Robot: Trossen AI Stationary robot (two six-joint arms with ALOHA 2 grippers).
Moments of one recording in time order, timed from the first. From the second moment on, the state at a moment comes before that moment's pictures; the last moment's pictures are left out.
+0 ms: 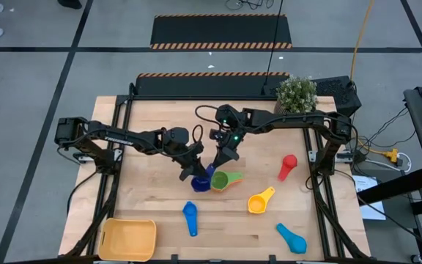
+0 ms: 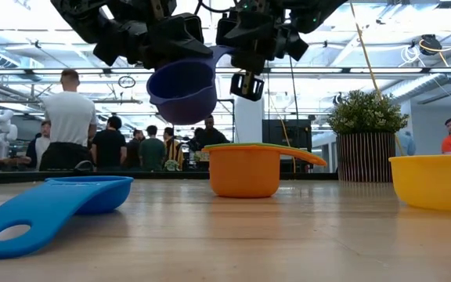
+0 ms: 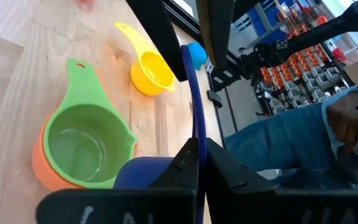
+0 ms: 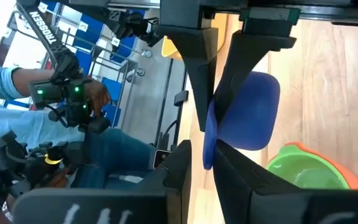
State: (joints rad) left arm 0.08 1.52 0.80 0.27 0.63 -0.55; right arm -0.23 1.77 1.30 -0.30 -1.02 0.38
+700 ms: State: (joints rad) left arm 0.07 1.52 0.80 0.25 0.51 -0.63; right arm -0.23 1.77 1.30 -0.33 -0.94 0.39
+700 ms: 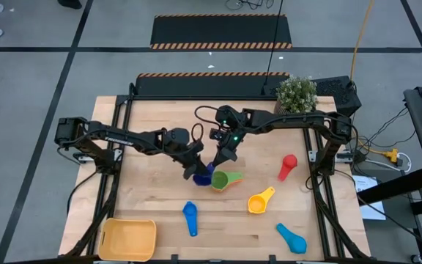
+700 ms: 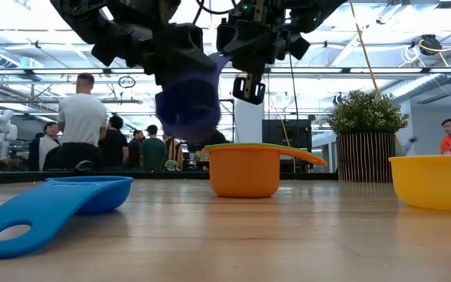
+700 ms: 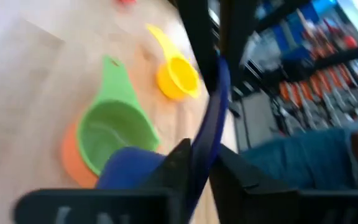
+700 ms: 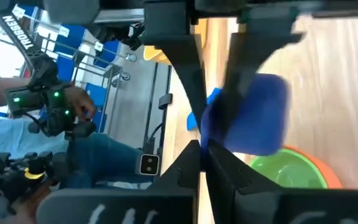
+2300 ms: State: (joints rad) left arm -0.35 1.25 0.80 -0.13 -0.24 -1.01; right arm -0.15 1.23 1.28 -0.73 -0.60 0.74
